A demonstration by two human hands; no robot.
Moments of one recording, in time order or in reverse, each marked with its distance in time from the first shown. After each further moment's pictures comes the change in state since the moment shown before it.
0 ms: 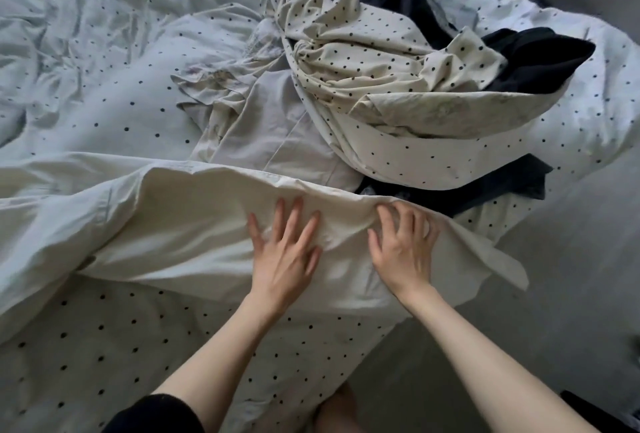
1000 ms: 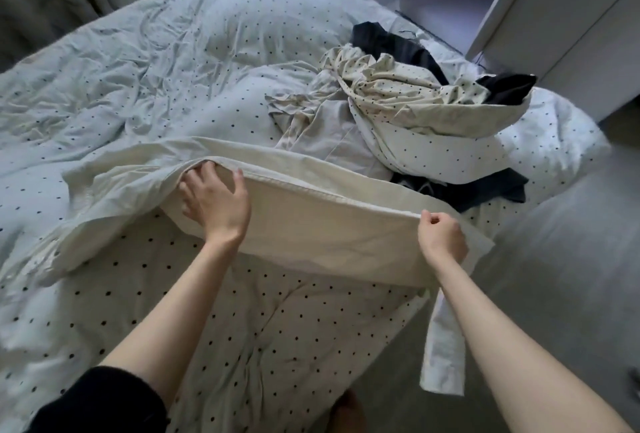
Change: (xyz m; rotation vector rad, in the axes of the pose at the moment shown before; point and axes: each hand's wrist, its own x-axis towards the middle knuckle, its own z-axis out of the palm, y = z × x) left_hand -0.105 -0.129 -0.132 -0.605 0.523 -0.788; right_hand -0.054 -0.073 -0.096 0.363 -0.079 0.778
